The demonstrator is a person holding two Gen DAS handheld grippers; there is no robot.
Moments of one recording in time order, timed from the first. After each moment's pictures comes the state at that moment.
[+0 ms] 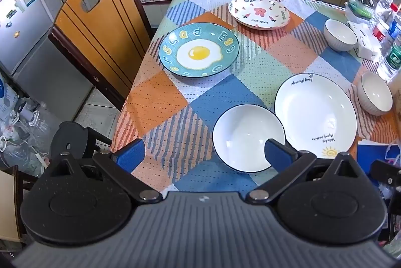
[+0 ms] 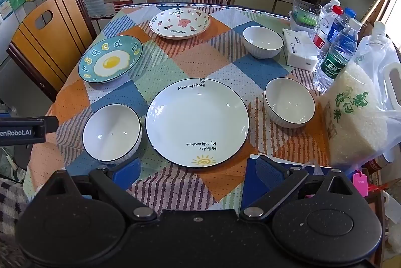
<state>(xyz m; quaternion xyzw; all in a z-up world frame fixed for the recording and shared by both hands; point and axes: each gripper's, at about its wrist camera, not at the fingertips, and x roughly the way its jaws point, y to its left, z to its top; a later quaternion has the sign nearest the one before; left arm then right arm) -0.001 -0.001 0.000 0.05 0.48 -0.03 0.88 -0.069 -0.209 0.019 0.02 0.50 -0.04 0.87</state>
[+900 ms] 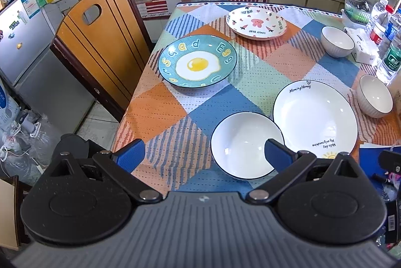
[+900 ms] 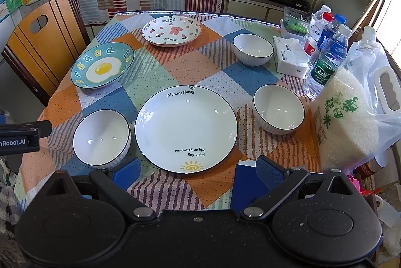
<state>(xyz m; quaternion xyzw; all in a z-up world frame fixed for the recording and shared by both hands) -0.013 -0.006 -0.004 0.06 0.44 -0.03 0.89 -0.073 -0.215 0.019 0.01 0.48 -0.06 0.88</state>
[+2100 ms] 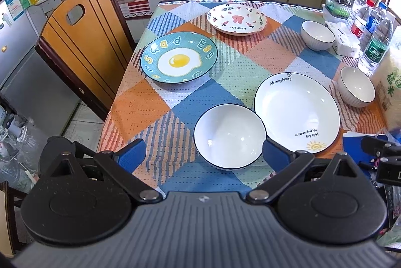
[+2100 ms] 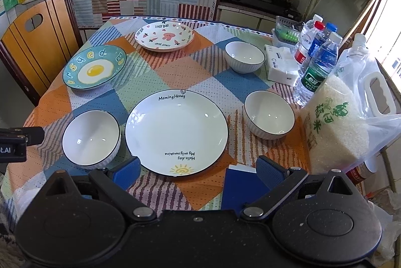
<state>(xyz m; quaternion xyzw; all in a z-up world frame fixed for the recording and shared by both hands) -0.025 -0.008 -0.004 0.05 0.45 -0.08 0.89 -0.082 -0.213 0.013 -0.02 0.45 -0.08 0.89</state>
